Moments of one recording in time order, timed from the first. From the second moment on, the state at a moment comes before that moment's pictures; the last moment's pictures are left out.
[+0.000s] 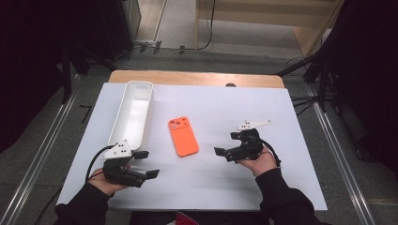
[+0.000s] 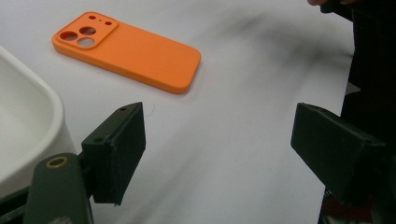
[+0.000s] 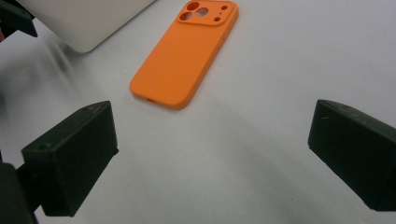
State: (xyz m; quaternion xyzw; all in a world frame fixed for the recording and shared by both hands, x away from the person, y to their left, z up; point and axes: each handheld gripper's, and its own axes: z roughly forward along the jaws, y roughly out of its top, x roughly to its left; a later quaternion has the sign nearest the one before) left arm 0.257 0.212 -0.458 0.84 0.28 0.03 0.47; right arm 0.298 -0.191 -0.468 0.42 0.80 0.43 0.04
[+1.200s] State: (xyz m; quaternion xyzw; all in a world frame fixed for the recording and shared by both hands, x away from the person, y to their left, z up) left arm 0.258 0.212 -0.458 0.84 0.28 0.02 0.47; right arm 0.337 -0.137 -0.462 0.42 0.80 0.42 0.05
